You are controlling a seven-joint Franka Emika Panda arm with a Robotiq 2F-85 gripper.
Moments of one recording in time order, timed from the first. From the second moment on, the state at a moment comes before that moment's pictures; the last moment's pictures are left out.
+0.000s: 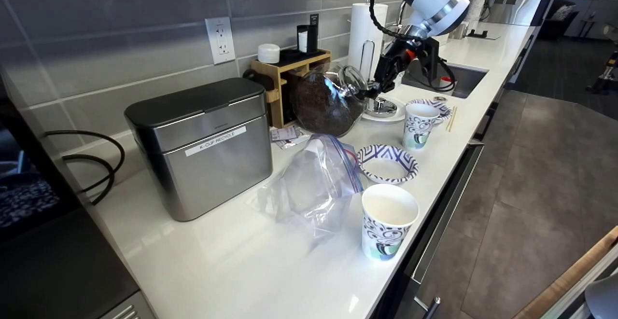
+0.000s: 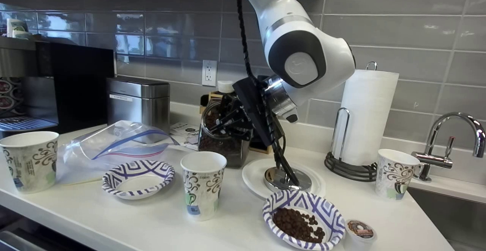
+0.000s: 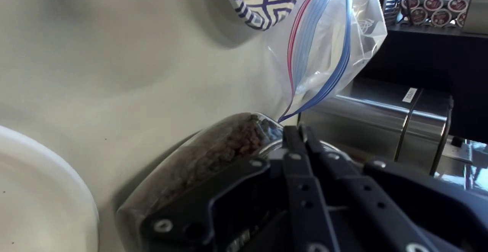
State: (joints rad) arm -0.14 0.52 0.00 -1.65 0.79 1.63 -0.79
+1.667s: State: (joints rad) arm -0.15 0.57 0.02 -1.58 0.78 1.58 -0.66
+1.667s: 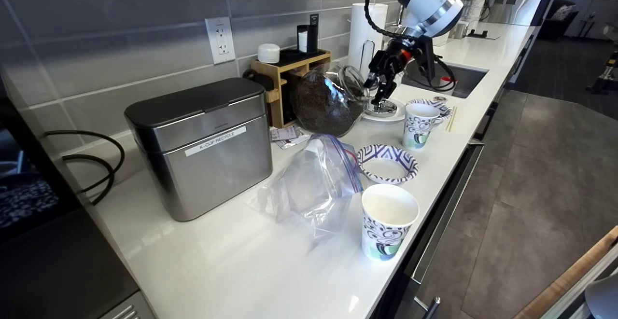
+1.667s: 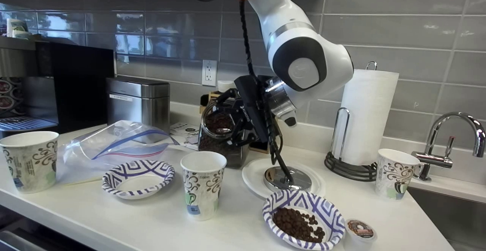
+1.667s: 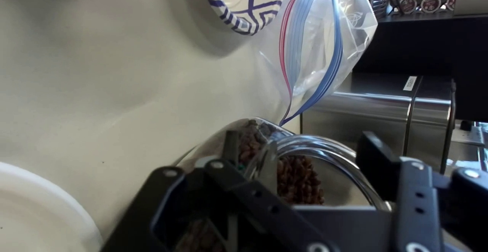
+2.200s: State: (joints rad) arm -0.15 0.54 0.02 -1.58 0.64 1.57 -0.65
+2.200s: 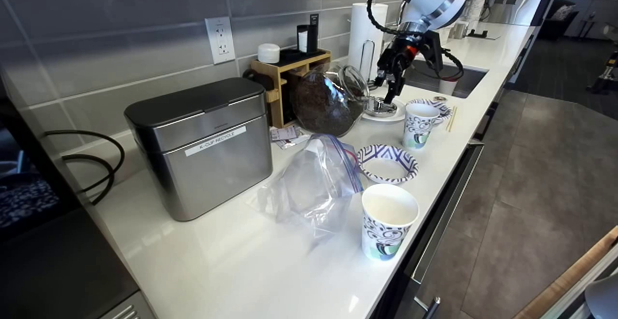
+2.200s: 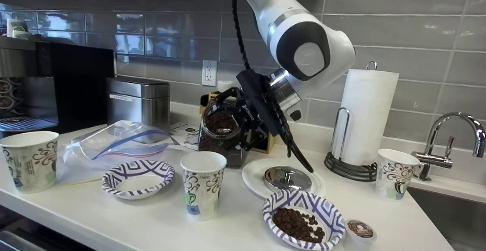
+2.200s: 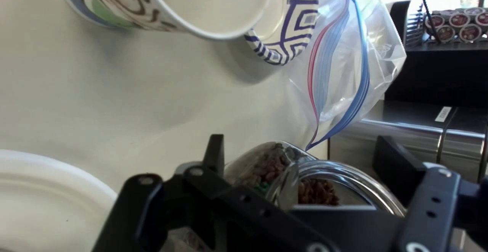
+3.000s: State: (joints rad) arm -0.15 0.29 0.01 -1.81 0.34 1.68 -0.78
